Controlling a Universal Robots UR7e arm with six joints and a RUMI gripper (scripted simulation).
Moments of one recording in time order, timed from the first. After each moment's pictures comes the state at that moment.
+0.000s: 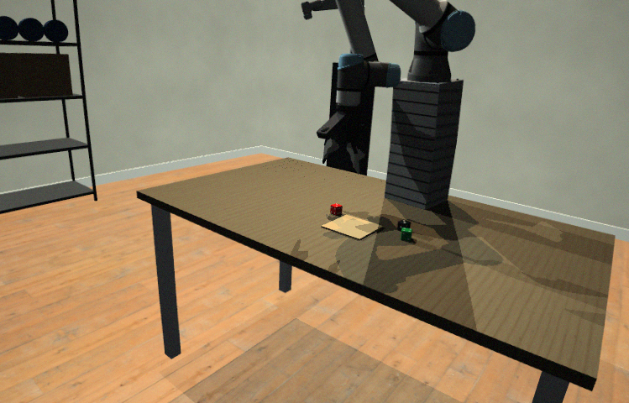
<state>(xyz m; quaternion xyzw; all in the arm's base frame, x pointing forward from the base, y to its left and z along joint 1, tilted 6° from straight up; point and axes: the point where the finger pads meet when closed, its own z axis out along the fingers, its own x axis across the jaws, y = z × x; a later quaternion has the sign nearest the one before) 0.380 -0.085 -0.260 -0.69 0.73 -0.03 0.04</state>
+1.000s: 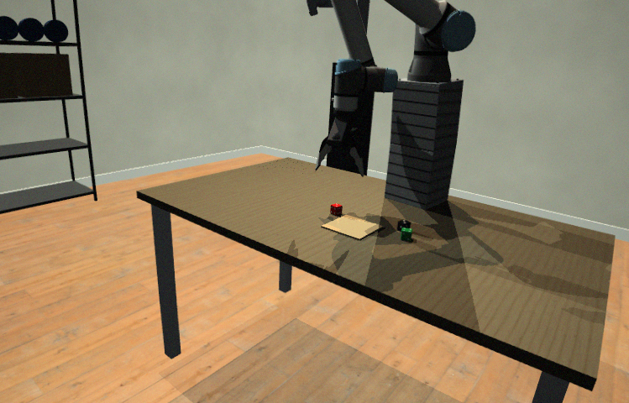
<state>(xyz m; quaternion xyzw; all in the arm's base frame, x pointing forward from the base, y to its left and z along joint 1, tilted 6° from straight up) 0.386 -0.083 -0.275 -0.85 0.53 -0.04 0.02</state>
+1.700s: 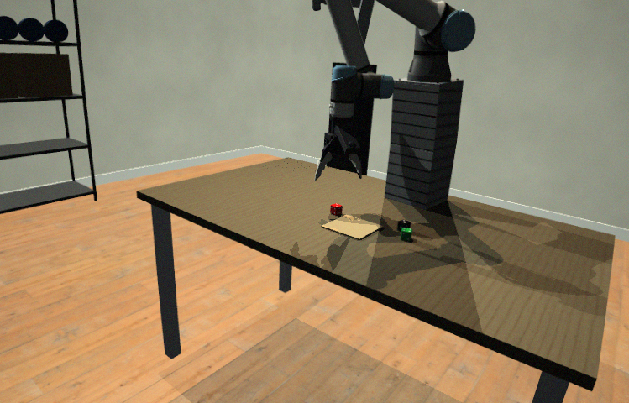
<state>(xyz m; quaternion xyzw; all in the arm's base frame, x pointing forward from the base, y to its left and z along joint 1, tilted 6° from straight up) 0.388 -0.082 -0.296 -0.97 0.24 -0.05 0.01</state>
